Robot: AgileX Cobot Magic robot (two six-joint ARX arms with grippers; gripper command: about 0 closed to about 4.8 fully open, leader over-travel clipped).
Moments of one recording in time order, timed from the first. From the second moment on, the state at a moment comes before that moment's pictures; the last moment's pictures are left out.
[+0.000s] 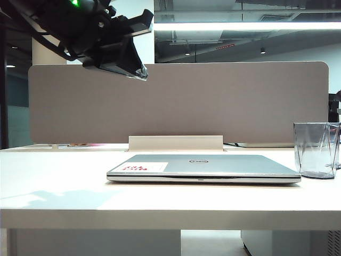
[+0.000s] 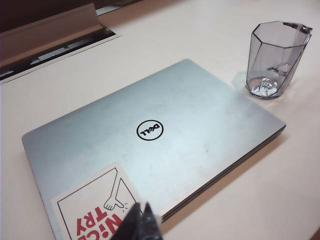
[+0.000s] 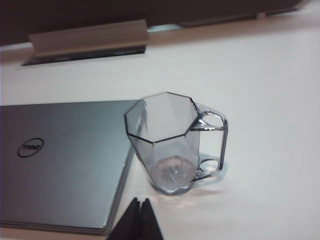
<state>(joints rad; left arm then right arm) -0.74 1.23 0.70 0.20 -0.09 0.07 -0.09 0.65 0.26 0.17 -0.16 0.11</state>
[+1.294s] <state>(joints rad) -0.74 1.23 0.70 0.20 -0.09 0.07 -0.08 0.00 0.01 -0.03 -0.12 0.13</state>
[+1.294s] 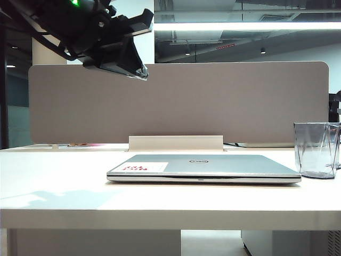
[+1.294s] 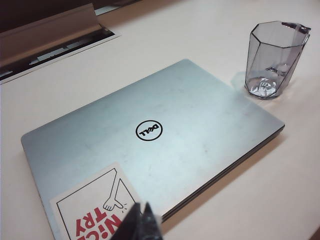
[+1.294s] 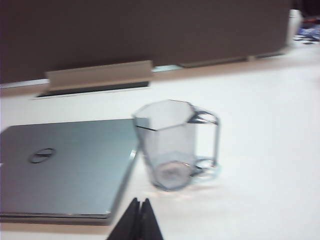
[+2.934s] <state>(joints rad) -0.61 0.83 0.45 0.20 -0.16 0.22 -0.08 0.00 0.01 -0.09 -0.06 0.13</state>
